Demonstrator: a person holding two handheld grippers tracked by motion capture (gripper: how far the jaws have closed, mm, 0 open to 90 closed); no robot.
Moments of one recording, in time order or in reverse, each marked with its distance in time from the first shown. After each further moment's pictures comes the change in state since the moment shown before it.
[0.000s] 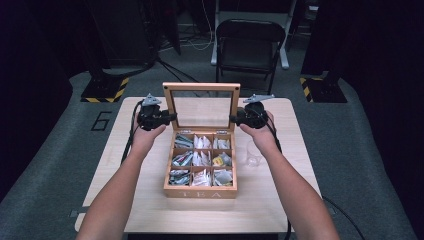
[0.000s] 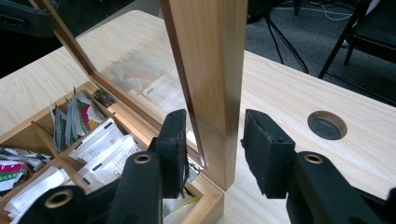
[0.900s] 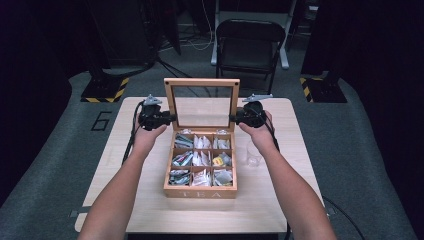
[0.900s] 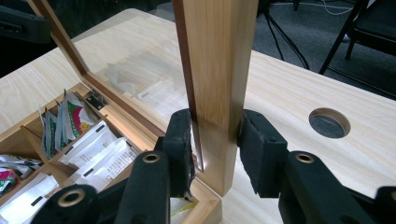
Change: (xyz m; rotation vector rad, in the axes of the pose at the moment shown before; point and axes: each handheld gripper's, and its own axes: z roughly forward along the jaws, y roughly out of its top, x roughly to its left) left arm 0.004 -0.004 0.008 0.032 0.011 -0.031; right arm -0.006 -0.001 0.010 0.014 -0.002 0.024
